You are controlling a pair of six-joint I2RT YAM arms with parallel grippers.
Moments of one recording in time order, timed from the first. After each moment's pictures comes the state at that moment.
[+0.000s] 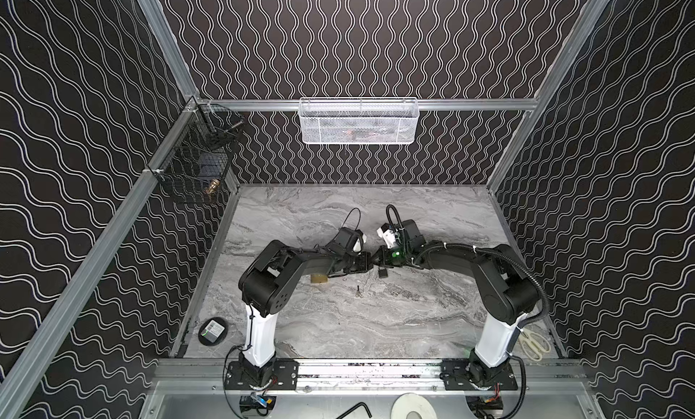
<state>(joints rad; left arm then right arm) -0.62 1.98 1.05 0.06 0.40 -0.62 0.51 1.86 1.03 -0.04 -0.57 0.50</state>
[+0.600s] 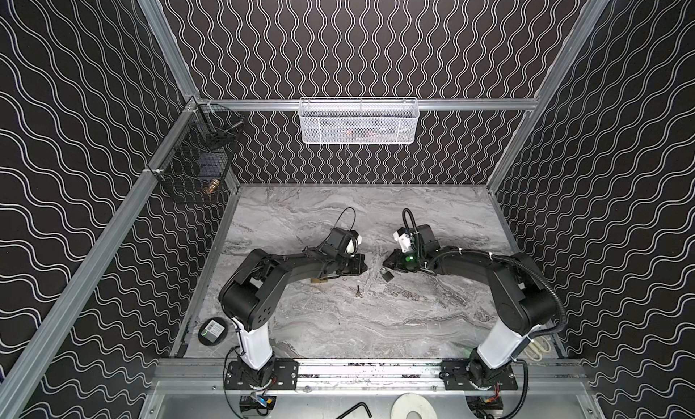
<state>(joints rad) -0.62 1.81 0.98 -0.04 0.43 -0.54 0.41 1.73 0.87 -0.08 -0.50 0.50</state>
